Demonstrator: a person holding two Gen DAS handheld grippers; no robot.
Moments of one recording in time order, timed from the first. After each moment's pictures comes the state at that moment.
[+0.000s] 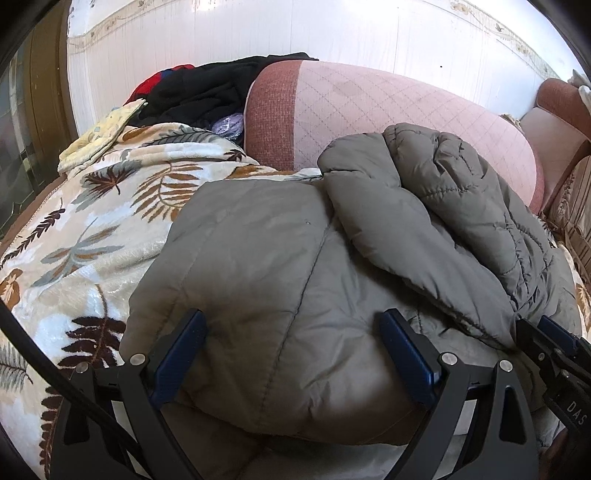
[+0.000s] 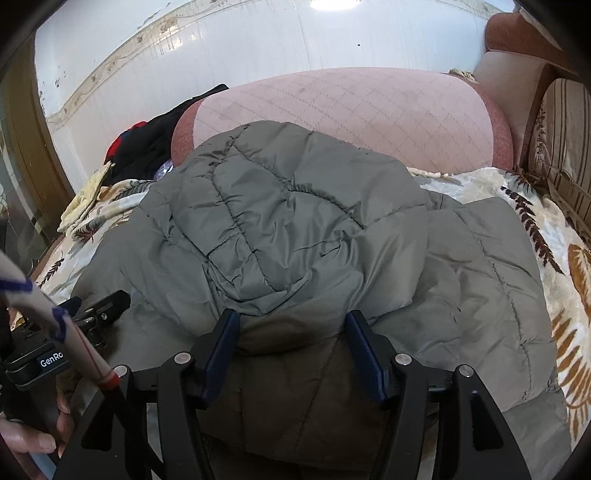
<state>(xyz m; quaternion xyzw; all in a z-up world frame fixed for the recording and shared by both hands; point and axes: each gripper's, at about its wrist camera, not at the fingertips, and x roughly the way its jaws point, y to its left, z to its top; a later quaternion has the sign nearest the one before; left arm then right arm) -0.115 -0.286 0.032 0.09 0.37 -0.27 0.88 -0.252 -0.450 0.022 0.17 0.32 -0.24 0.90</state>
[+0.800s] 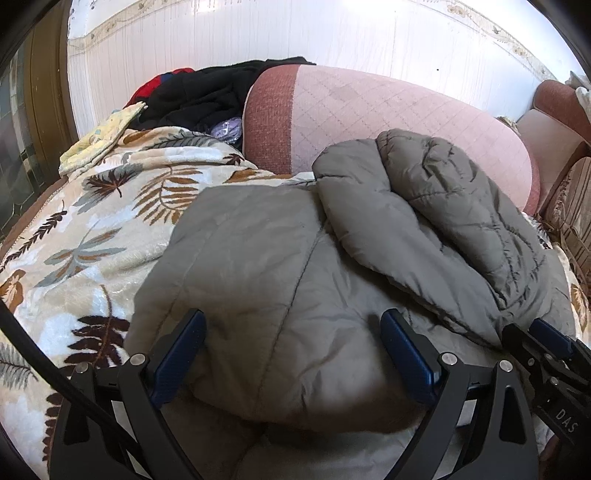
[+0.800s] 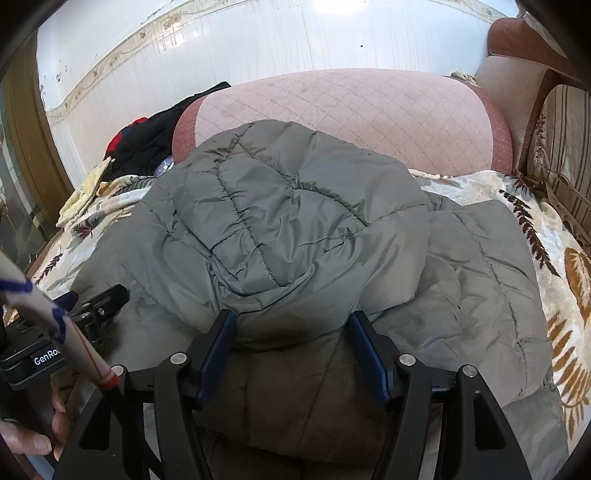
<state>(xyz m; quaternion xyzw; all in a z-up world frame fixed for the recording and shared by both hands) -0.124 -0.285 0.040 0.09 0.37 -0.28 0.88 -0.253 -0.444 0.024 0.16 0.32 -0.24 0.90</state>
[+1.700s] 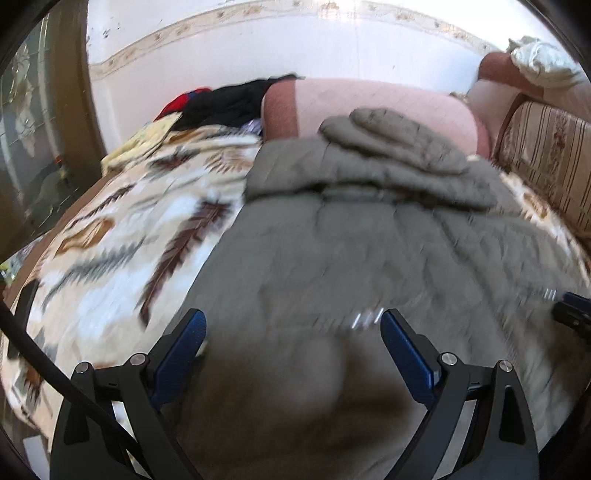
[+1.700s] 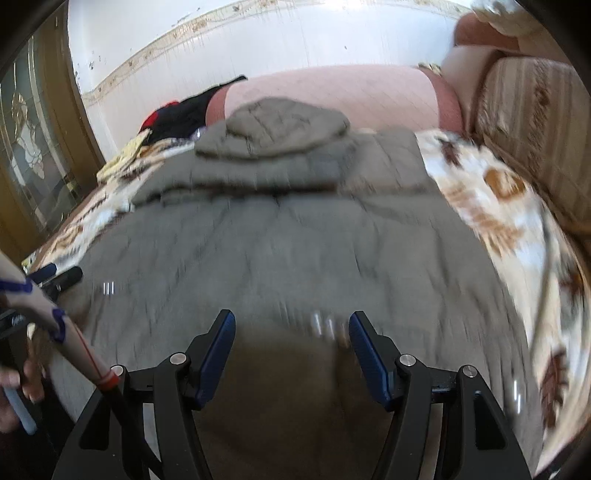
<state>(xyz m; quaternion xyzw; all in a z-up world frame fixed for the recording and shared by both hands) -0.303 -0.095 0.034 0.14 0.33 -0.29 0.89 -0.472 -0.326 0.013 0.17 0.35 -0.22 0.90</state>
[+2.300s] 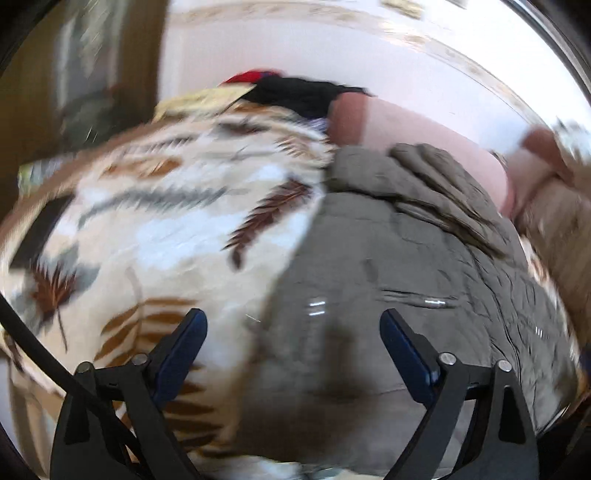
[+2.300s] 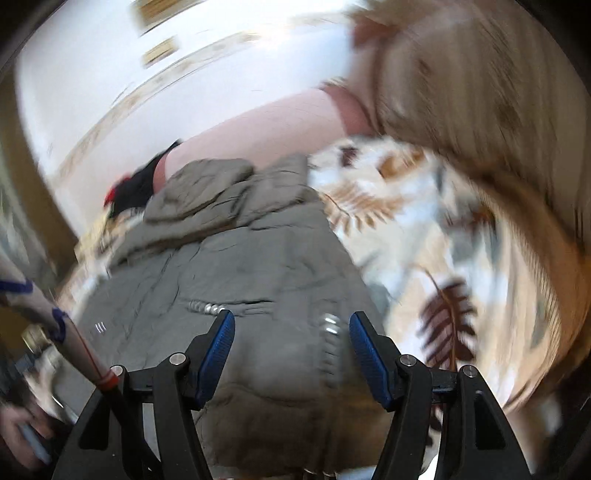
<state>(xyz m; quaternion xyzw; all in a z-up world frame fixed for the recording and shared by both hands) -0.272 0.022 0.032 -0.01 0.38 -0.25 0.89 -0.609 -0.370 0.049 0.29 0.23 -0.31 0.88</state>
